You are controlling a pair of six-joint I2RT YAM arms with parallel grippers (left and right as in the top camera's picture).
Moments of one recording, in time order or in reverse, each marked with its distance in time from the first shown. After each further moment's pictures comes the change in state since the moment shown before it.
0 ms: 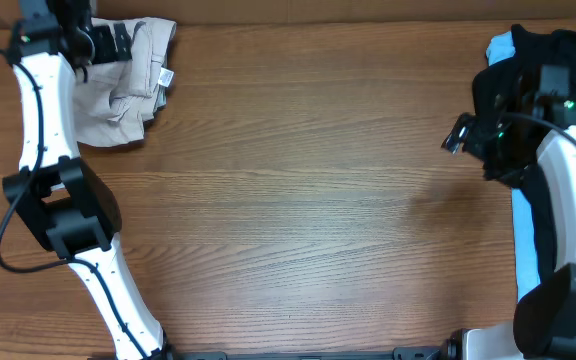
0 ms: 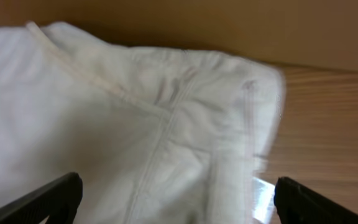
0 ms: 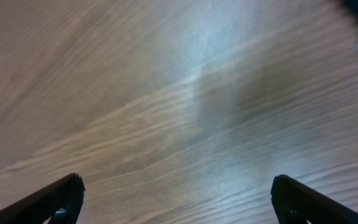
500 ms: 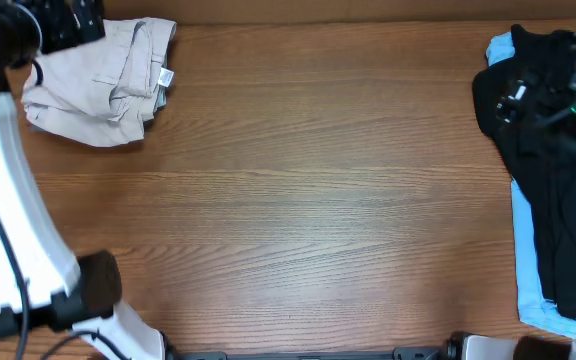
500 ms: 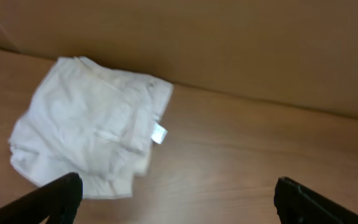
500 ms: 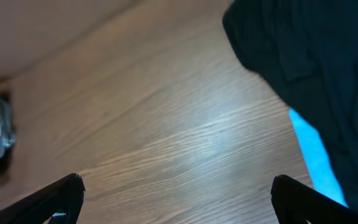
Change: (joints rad) left arm -0.051 -0.473 0.255 -0.579 0.036 -0.171; right arm 0.001 -0.183 0.547 -0.333 0.047 -0.036
